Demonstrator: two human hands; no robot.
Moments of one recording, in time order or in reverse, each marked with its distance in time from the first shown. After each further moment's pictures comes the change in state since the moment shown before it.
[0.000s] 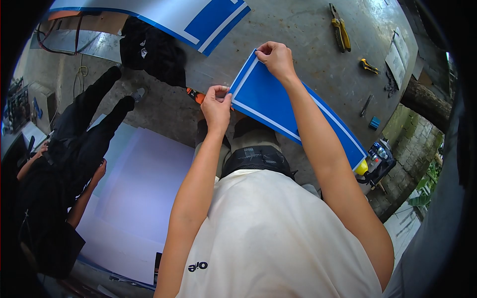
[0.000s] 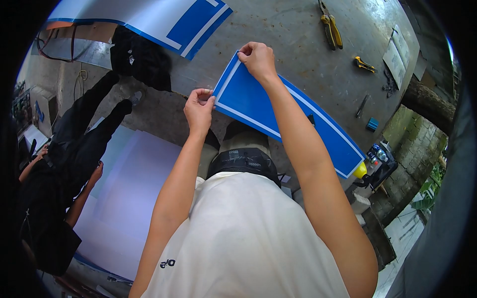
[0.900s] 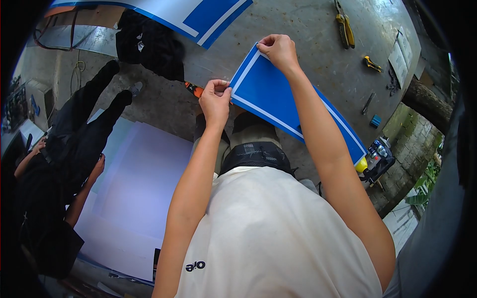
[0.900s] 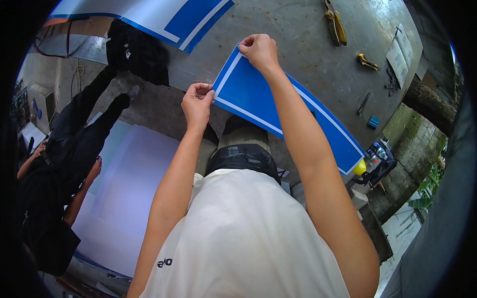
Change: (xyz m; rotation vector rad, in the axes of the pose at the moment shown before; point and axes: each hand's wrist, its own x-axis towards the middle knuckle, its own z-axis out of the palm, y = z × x) left_hand 0.001 0.005 -0.001 -0.043 -0.008 -0.062; right_hand 0.010 0.000 -0.001 -0.042 -0.022 0.049
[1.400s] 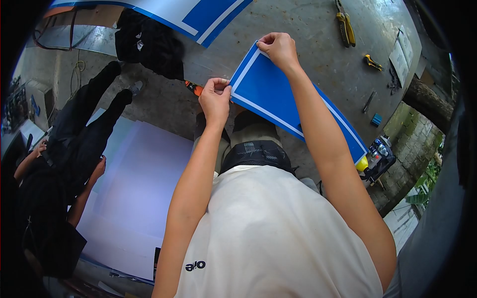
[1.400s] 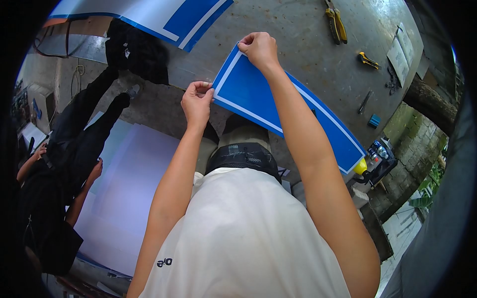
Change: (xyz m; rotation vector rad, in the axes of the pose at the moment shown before) left_hand 0.000 0.001 0.003 -0.039 0.040 0.017; right_hand 0.000 0.000 -0.001 -0.004 -0.008 0.003
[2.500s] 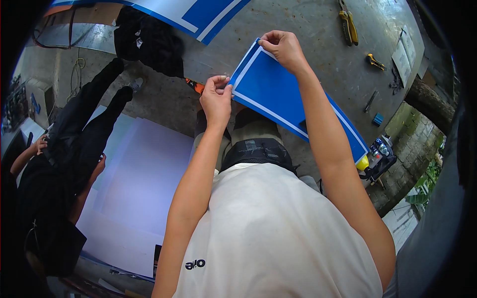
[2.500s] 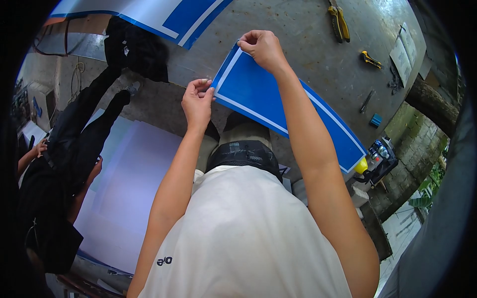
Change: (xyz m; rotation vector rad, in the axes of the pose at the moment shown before) left_hand -0.008 0.003 -0.001 0.022 -0.011 0.012; right_hand -0.005 0.009 -0.011 0.211 -0.138 -0.112
